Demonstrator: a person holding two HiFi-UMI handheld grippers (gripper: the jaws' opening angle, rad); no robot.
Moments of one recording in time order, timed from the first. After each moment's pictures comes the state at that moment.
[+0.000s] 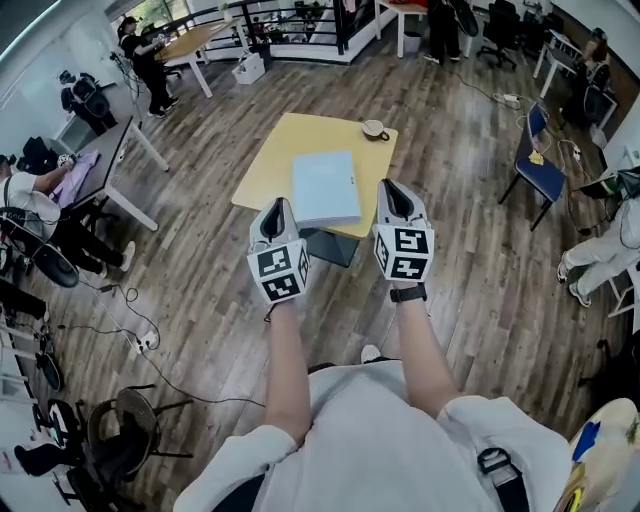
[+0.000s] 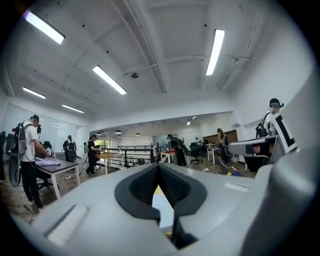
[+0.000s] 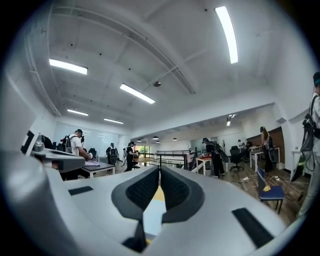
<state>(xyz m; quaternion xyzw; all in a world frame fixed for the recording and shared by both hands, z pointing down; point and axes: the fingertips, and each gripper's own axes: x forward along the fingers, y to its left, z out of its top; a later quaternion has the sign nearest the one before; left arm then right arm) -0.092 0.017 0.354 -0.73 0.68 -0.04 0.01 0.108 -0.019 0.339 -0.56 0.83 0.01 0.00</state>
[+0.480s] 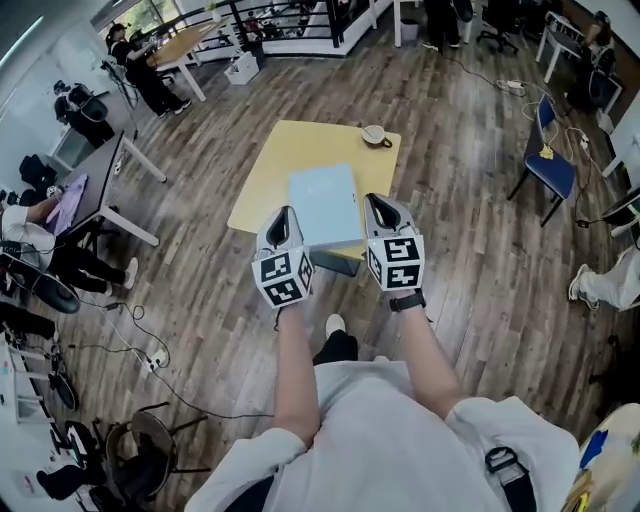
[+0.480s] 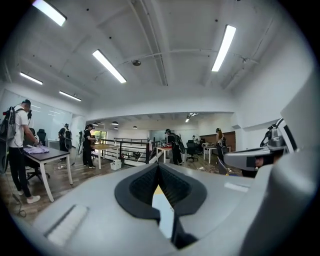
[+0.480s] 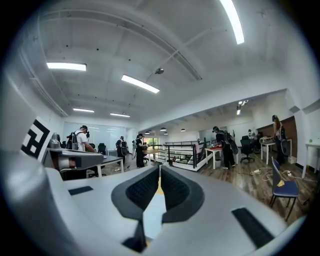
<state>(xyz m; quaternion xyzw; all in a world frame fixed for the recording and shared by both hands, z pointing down) -0.096 -0.104 0.394 -0.74 0.67 -0.03 -0.04 0.069 -0.121 0.388 -0.51 0.86 -0.03 -0.03</state>
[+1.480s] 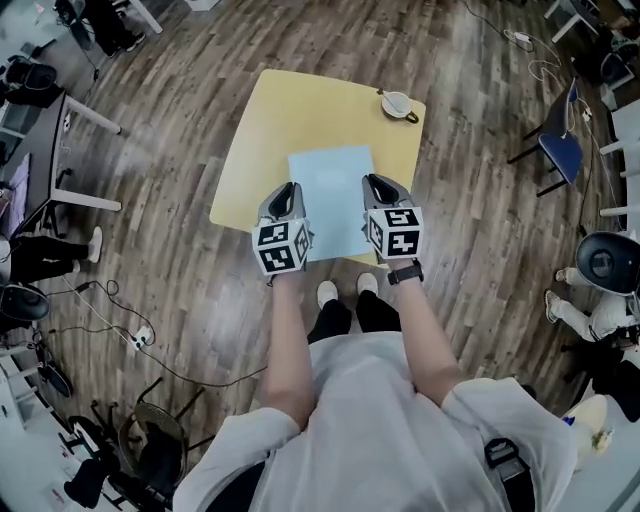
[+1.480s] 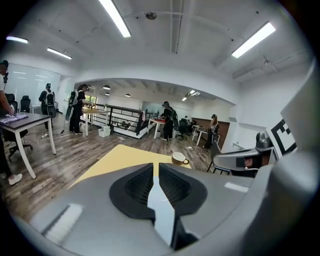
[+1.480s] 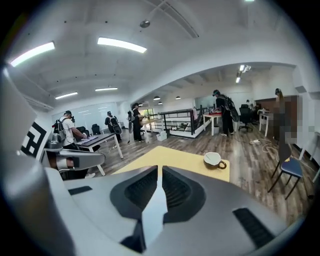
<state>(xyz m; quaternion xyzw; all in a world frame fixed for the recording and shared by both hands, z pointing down) -0.171 -0.316 0.555 -0.77 0.59 -0.11 -0.22 -0.019 -0.332 0.543 -0.50 0.83 -0.18 -0.17</state>
